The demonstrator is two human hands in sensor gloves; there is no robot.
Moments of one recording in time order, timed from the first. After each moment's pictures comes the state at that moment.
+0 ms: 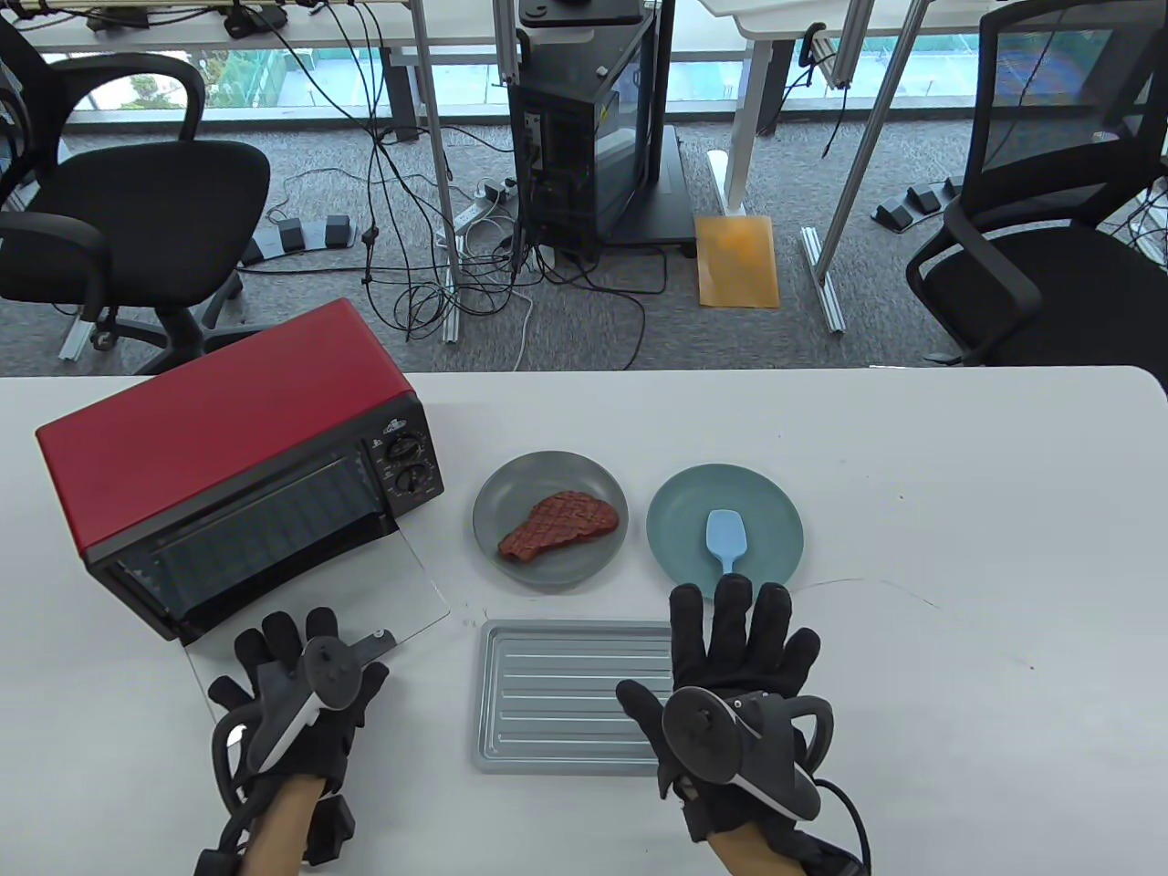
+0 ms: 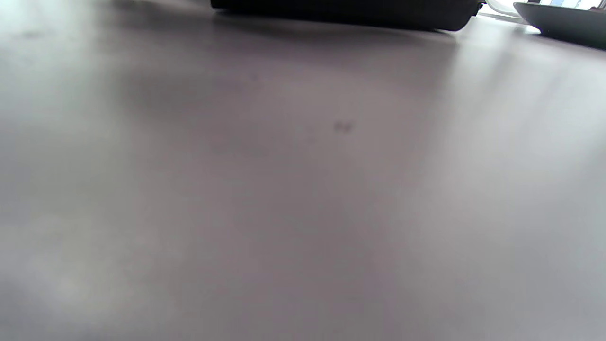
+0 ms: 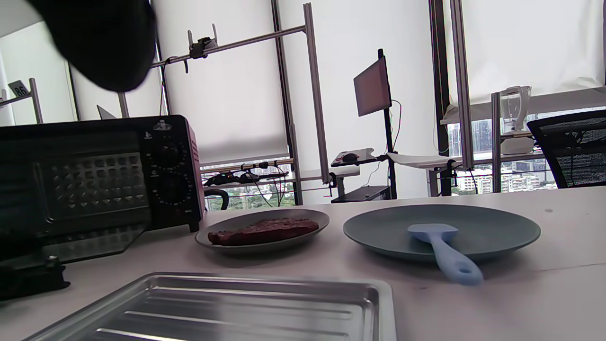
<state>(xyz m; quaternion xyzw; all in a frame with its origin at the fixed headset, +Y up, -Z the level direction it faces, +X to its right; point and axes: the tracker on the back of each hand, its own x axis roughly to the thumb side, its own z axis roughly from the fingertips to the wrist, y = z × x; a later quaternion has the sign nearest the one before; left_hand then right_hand) -0.288 -0.783 -0.262 -0.18 0.14 0.06 0.97 0.098 -0.674 -0.215 0.11 -0.09 0.99 0.09</state>
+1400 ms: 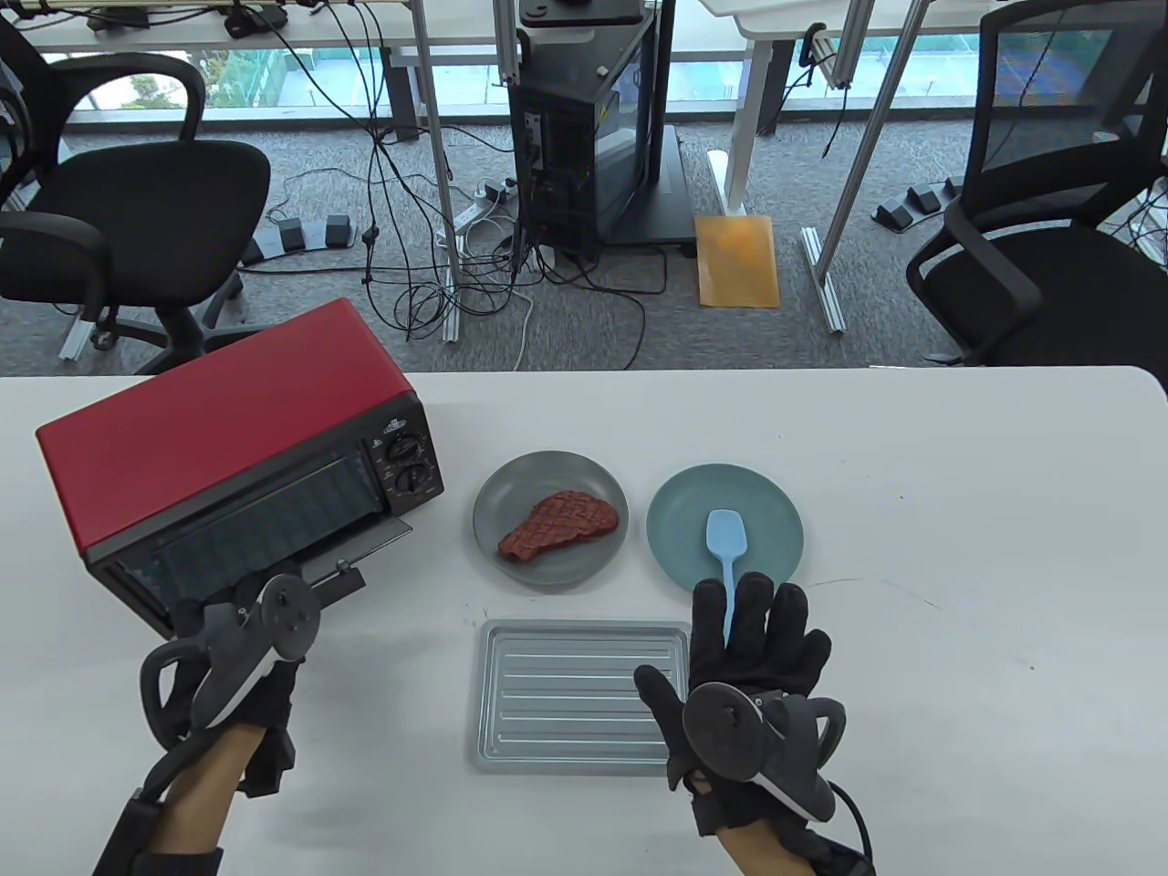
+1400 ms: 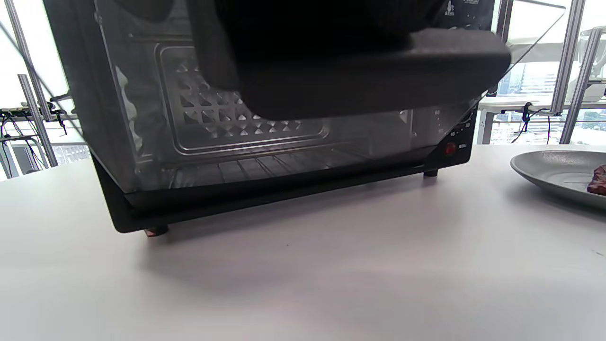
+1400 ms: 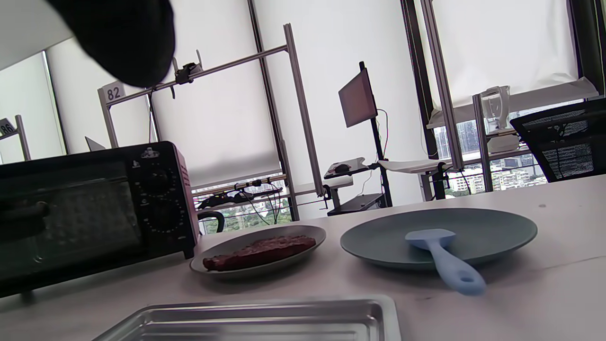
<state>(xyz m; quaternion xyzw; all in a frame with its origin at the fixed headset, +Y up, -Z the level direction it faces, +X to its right) -0.306 -0.670 -0.281 -0.02 0.13 -0.04 0.99 0.110 -0.673 -0.216 0.09 -0.11 0.98 0.13</state>
